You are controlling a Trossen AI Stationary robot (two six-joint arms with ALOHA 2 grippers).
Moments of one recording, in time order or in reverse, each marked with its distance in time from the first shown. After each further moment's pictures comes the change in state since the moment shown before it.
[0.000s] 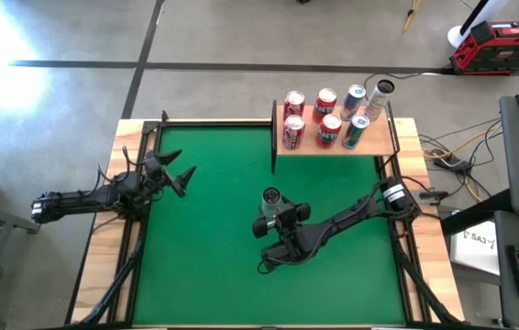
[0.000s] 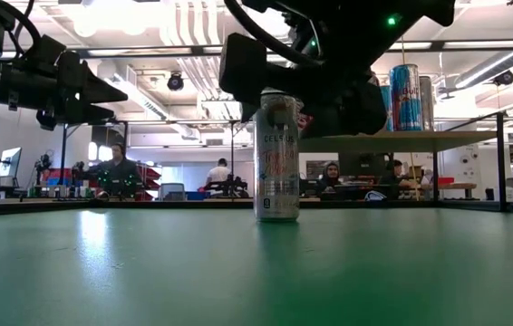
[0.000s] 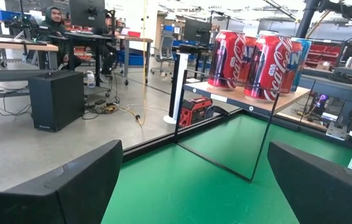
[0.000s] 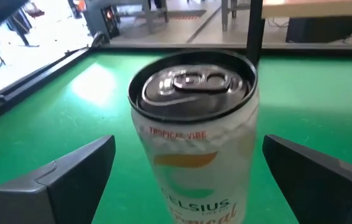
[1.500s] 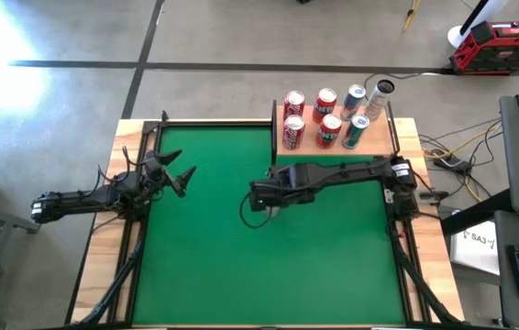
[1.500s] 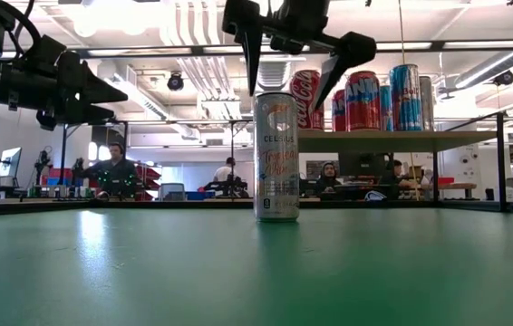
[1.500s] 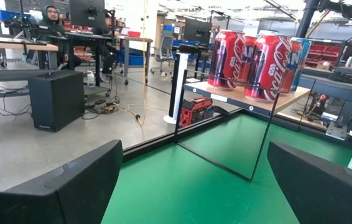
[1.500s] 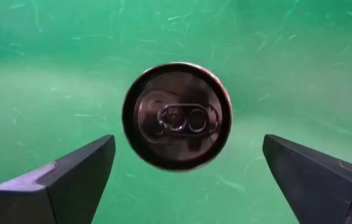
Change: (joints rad) left arm 0.000 0.001 0.000 0.000 0.000 0.000; right arm -0.289 -0.098 0.451 -0.567 -1.040 -0.068
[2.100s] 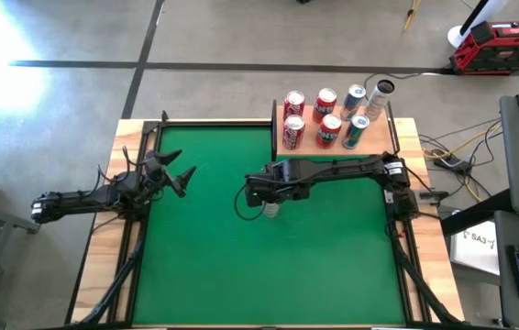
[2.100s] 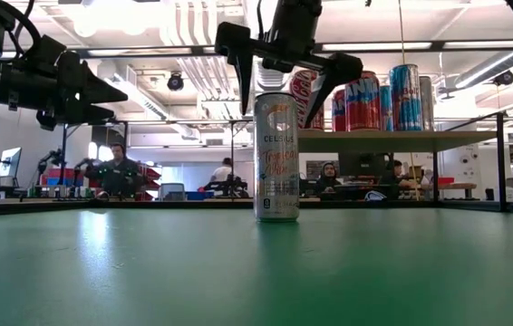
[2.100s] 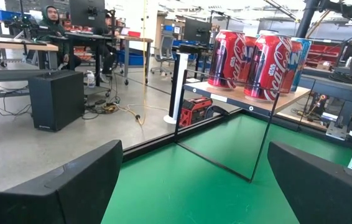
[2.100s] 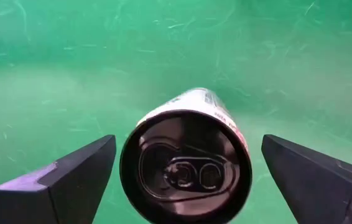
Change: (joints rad) left arm 0.000 0.000 0.000 0.000 0.000 0.000; right arm -0.052 0.045 0.002 0.040 -0.035 -0.040
